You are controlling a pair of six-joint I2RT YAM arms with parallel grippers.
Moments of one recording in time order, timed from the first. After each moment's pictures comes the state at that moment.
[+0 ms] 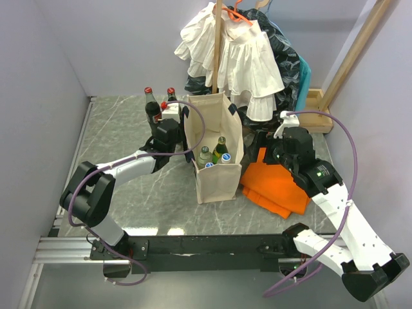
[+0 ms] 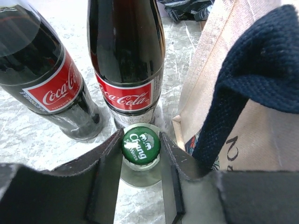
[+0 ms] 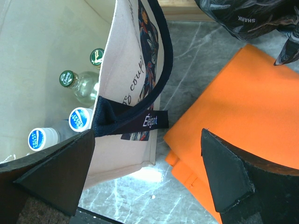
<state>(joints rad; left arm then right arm) -0.56 1.60 0.96 0.35 -0.47 -0.21 0.45 0.91 1.05 -0.65 0.09 0.37</state>
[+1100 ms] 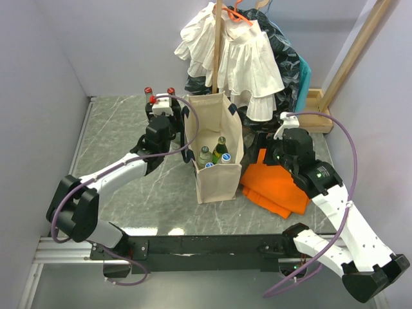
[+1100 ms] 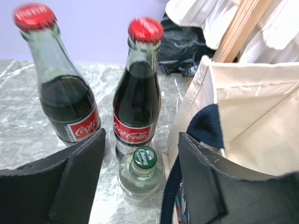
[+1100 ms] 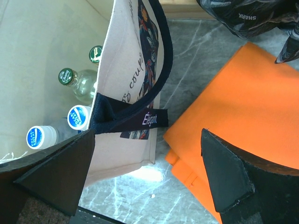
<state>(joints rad) -0.57 1.46 0.96 0.40 -0.51 -0.21 0.45 0.90 1.04 -0.65 0.09 0.37</state>
